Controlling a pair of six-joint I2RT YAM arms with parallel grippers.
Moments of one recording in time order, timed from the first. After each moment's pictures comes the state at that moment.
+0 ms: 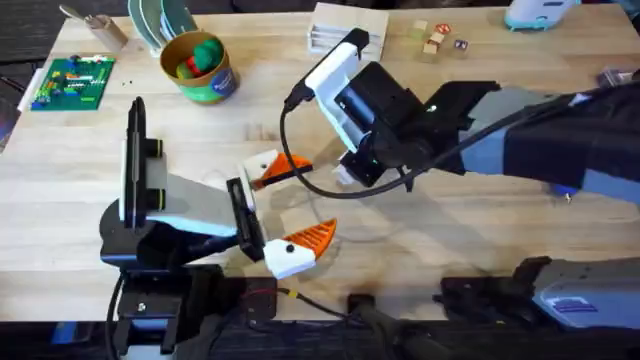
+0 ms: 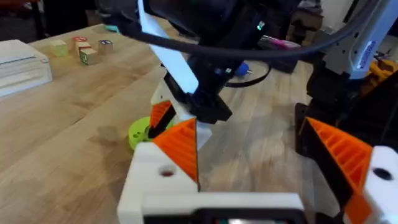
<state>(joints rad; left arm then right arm) 0.03 0.01 0.01 -0.09 1.25 -0.10 0.79 1.57 0.95 -0.54 0.10 -0.03</state>
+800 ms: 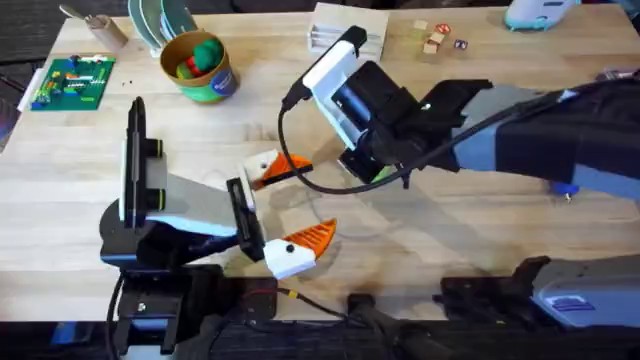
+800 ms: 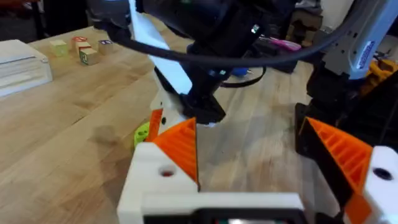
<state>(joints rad) 0.03 0.01 0.01 -0.09 1.25 -0.10 0.79 1.59 0.96 -0.52 0.14 -0.05</state>
